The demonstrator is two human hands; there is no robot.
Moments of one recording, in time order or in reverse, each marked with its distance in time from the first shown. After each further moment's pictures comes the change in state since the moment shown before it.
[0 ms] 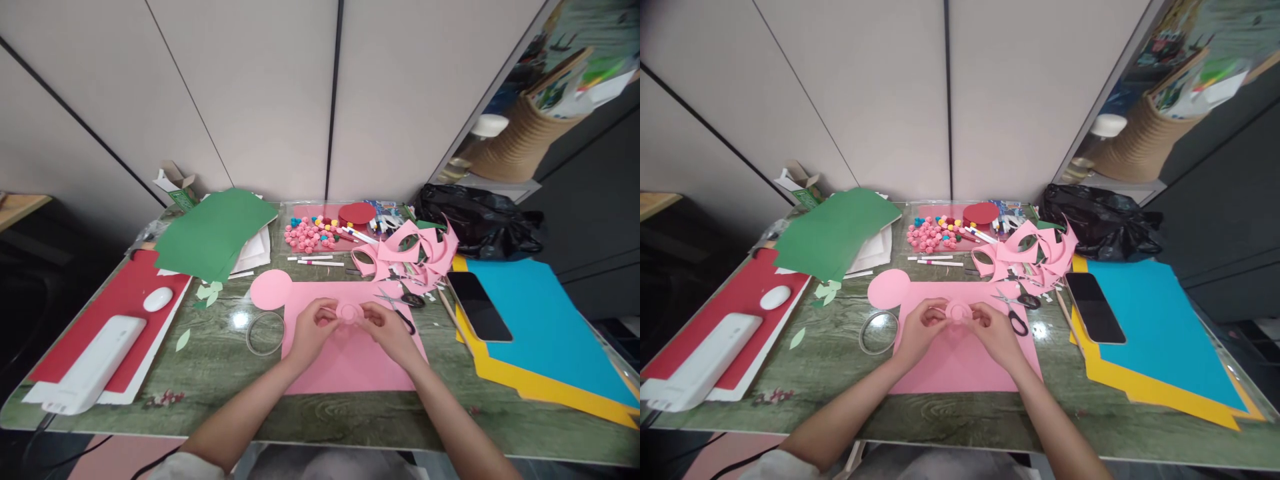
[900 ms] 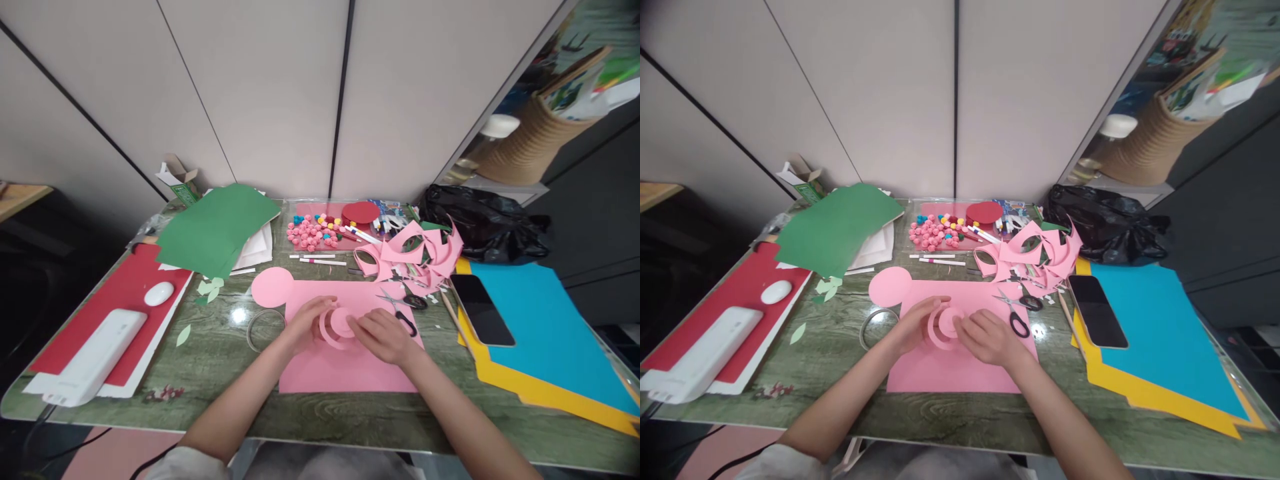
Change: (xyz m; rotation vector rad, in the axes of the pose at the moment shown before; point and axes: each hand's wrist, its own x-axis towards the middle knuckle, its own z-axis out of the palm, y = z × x) left_hand 0.015 0.010 -0.019 -0.416 -0.146 -0.504; right_hand 0.007 0.018 -0.004 -0.564 0.074 -0.957
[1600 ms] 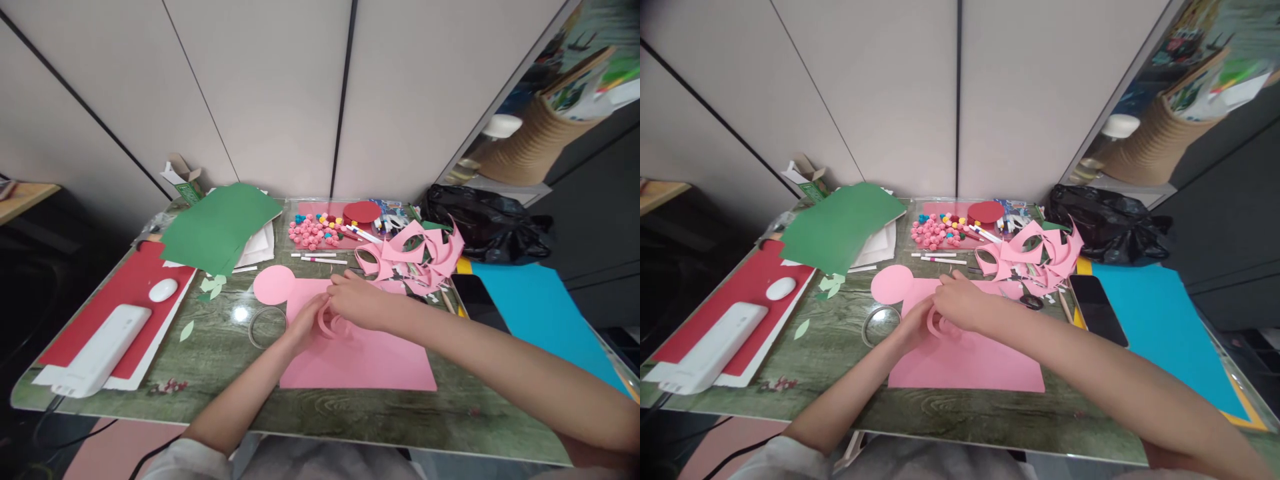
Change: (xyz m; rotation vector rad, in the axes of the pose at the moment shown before) left_hand 0.005 -0.005 0.007 -0.106 -0.015 0.102; right_hand 0.120 0.002 -0.023 -0.061 -0.786 -0.061
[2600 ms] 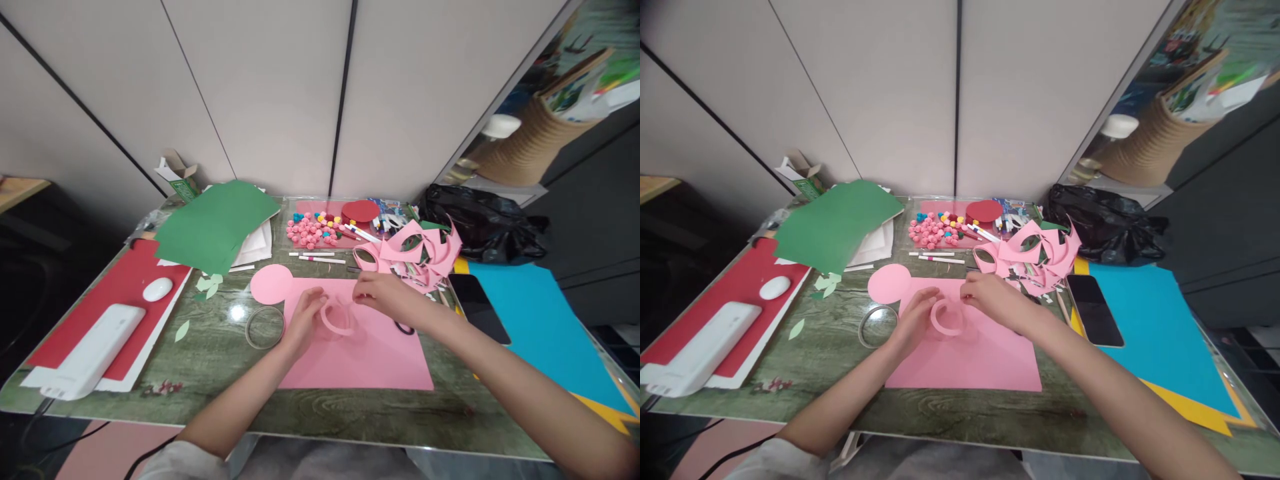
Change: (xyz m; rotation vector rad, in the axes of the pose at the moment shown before) left_hand 0.000 -0.010 -0.001 -0.126 0.245 0.121; right_hand -0.053 0.032 0.020 0.318 0.204 0.240
